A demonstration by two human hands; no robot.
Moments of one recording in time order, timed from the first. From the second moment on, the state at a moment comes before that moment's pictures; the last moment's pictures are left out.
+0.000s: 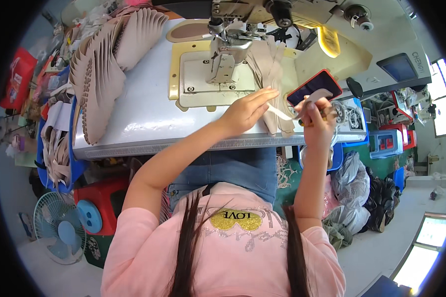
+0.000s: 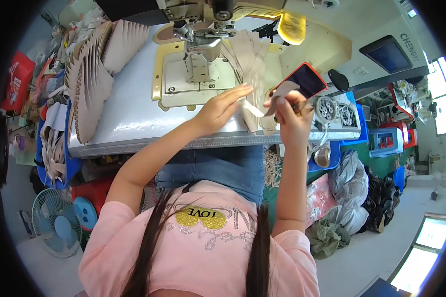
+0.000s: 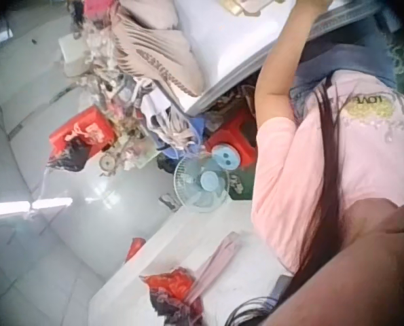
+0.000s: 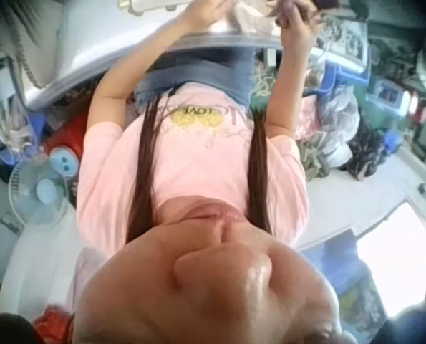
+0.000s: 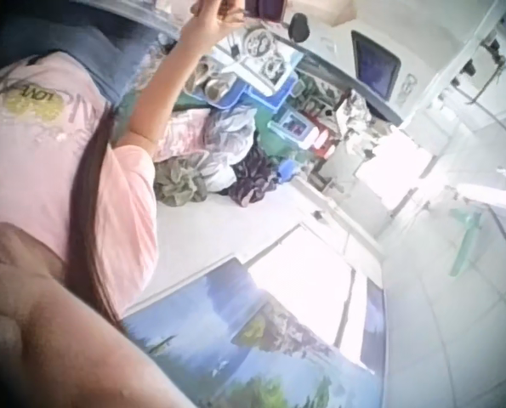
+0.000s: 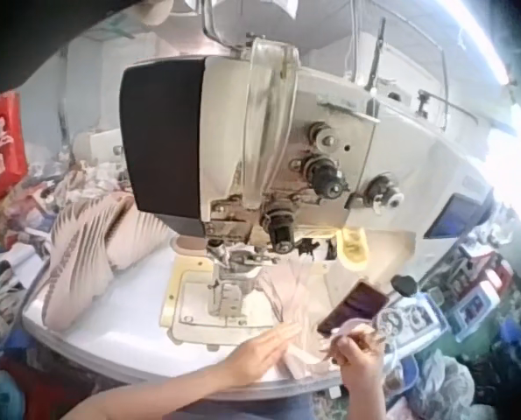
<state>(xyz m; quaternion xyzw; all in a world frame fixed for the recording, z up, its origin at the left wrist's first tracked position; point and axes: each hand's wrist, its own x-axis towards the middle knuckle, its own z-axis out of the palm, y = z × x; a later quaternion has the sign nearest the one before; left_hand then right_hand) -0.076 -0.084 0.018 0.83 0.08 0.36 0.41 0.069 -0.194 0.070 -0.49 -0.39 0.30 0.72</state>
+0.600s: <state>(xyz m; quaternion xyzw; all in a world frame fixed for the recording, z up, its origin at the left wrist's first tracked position) -0.162 -0.110 0.062 0.85 0.16 0.43 0.26 0.030 -0.210 0.064 -0.38 -0.43 0.52 0.63</state>
